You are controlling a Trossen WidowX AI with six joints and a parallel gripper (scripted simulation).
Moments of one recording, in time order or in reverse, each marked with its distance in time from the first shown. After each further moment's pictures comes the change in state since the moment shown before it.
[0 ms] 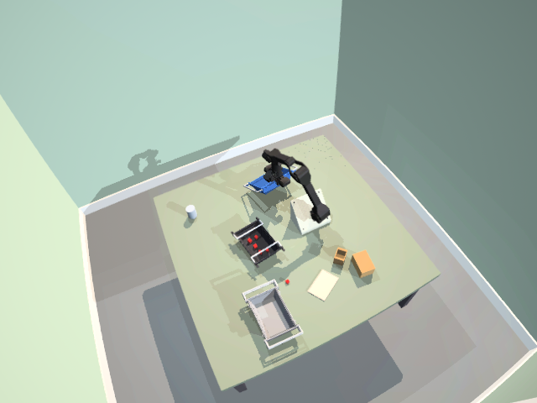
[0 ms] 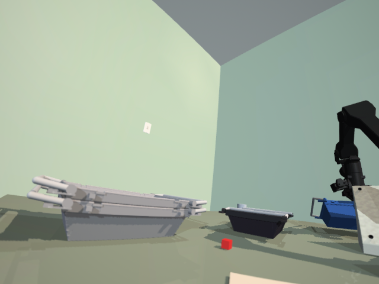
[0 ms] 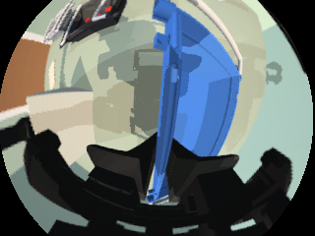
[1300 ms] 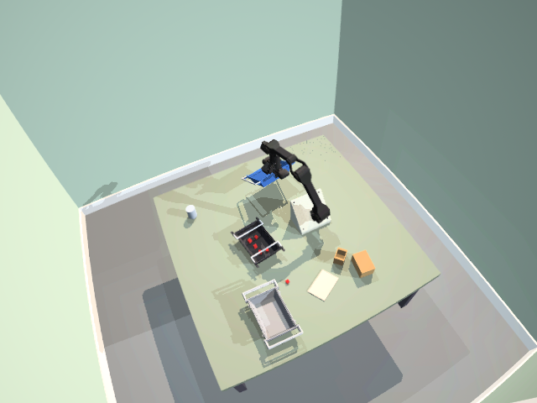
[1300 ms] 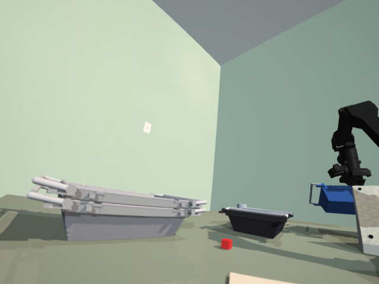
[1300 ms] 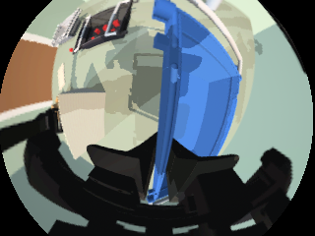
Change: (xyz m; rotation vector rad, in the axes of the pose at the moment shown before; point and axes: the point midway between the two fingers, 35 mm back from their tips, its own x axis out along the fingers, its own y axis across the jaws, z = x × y) arm -0.063 -0.007 0.002 0.004 0.002 0.003
